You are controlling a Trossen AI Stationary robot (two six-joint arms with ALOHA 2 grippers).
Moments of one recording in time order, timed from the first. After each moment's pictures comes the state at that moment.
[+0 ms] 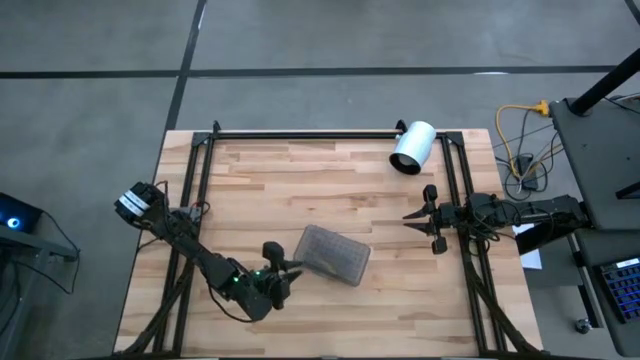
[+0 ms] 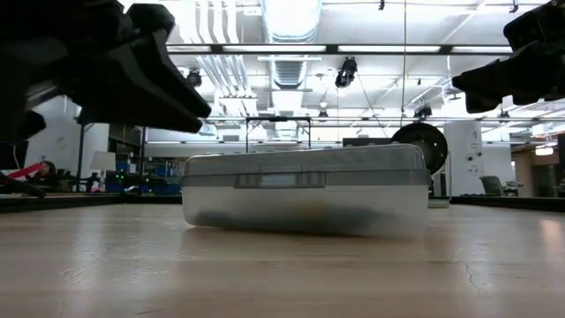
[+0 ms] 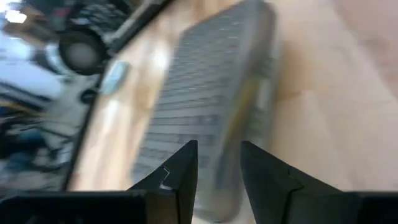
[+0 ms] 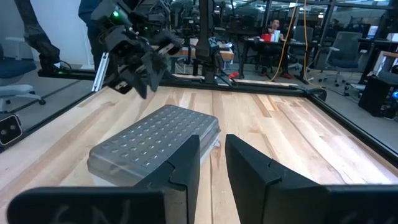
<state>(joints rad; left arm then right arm) -0.68 1.67 0.84 0.03 -0.92 0.05 0.10 0.07 0.01 0.01 0.03 -0.03</state>
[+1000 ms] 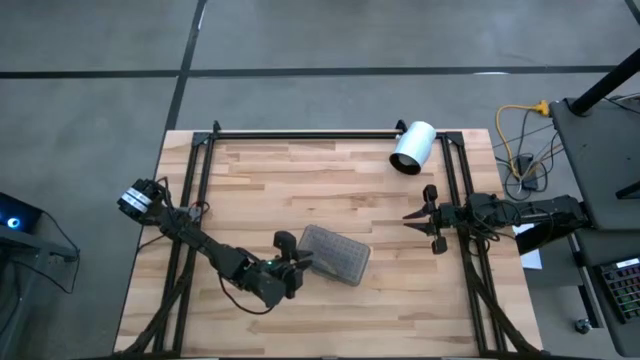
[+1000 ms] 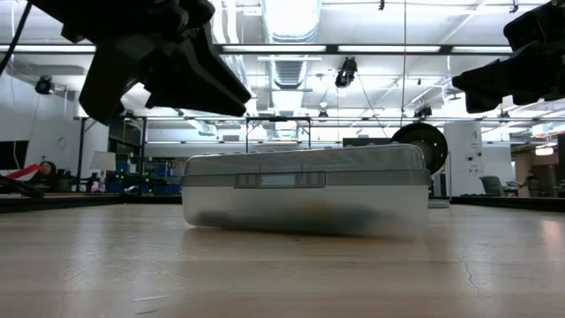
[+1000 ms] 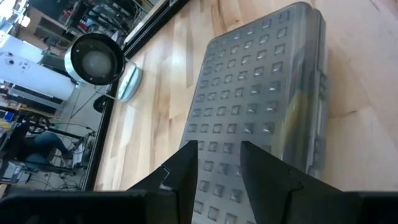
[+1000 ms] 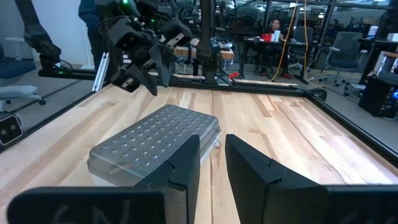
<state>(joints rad) -0.56 1.66 0.92 0.03 -0.86 0.21 0.10 0.07 0.01 0.01 0.03 -0.03</state>
